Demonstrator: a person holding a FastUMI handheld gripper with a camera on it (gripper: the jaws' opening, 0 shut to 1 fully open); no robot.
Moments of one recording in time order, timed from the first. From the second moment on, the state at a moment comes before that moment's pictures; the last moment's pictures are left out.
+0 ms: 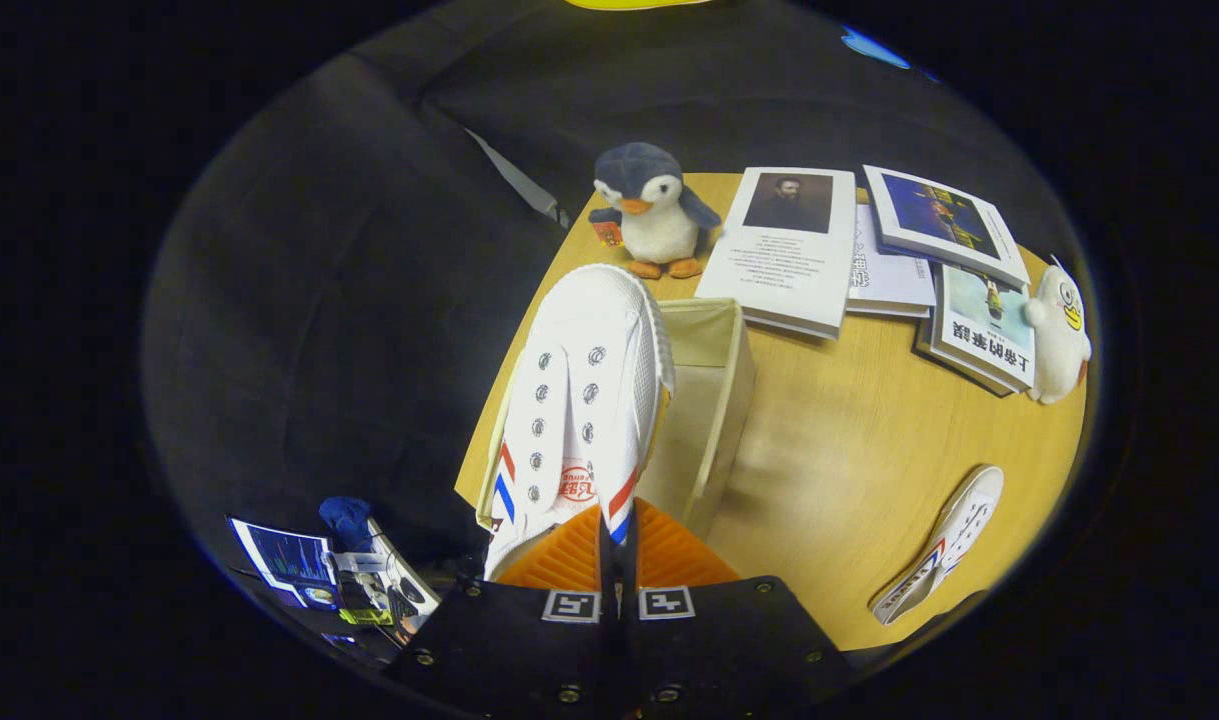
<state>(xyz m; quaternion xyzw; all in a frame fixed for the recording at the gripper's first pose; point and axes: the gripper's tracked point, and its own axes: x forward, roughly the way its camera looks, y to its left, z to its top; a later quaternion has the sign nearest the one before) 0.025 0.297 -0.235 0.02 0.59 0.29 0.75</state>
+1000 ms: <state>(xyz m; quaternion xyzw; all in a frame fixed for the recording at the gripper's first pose) 0.029 0.375 -0.305 -0.02 0.64 0.28 0.72</state>
